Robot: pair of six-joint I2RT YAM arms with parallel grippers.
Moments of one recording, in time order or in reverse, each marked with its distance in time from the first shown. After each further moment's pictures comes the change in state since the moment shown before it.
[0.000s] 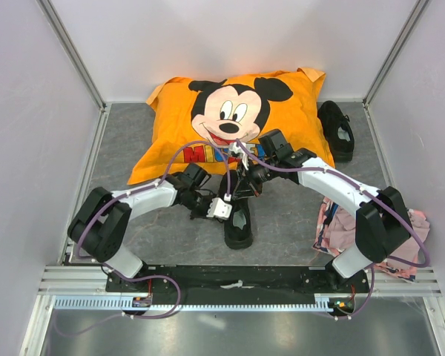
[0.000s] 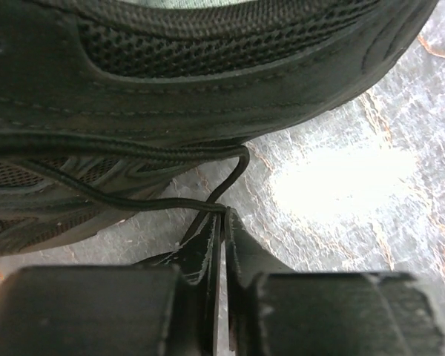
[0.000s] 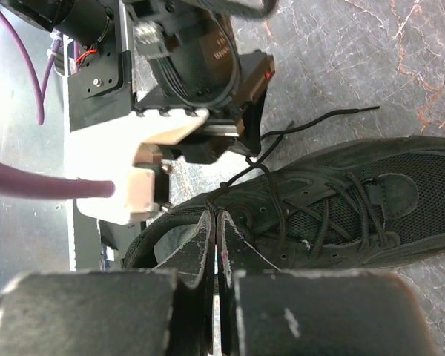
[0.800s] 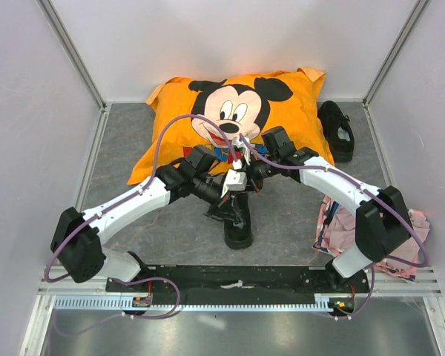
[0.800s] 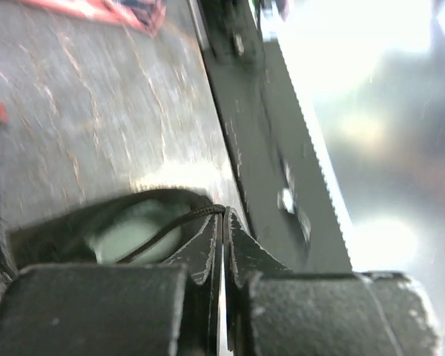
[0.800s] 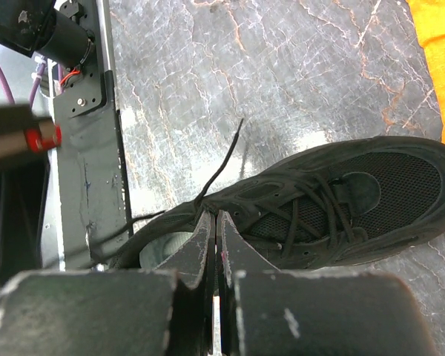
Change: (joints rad) left arm -0.140 -0.189 0.269 -0.153 0.369 -0.625; right arm -0.025 0.003 -0.004 0.060 0.025 0.052
